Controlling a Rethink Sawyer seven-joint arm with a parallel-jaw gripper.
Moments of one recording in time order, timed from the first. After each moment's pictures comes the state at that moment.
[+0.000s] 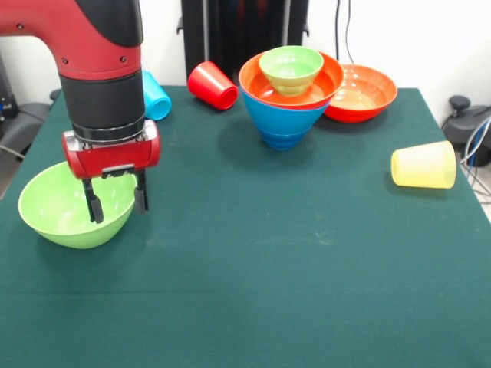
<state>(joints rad) -0.93 -0.44 0.84 1.40 -0.93 0.87 1.51</state>
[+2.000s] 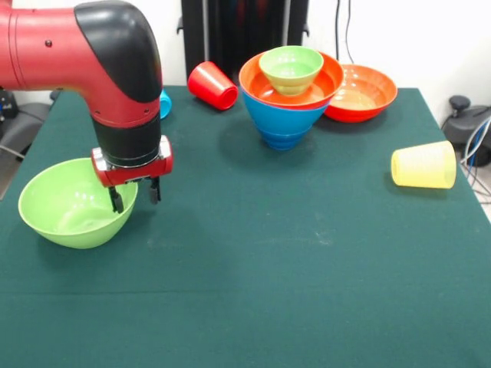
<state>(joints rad) -0.85 -0.34 0.68 1.37 -0.93 0.98 1.51</state>
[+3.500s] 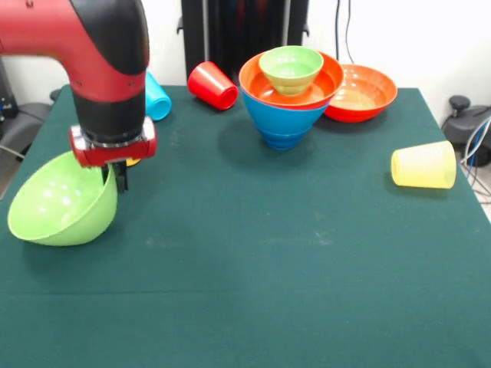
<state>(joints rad) -0.85 -0.45 0.67 1.40 -0.91 0.98 1.51</state>
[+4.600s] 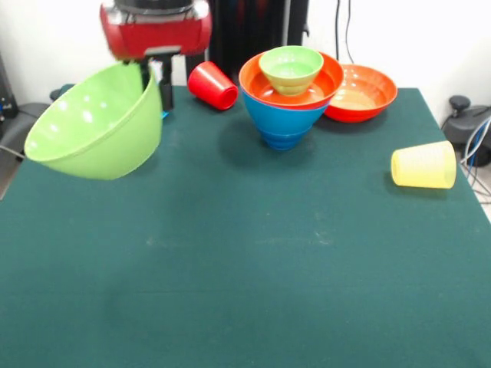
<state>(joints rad) -0.80 -0.78 0.74 1.54 -0.62 1.00 1.51</state>
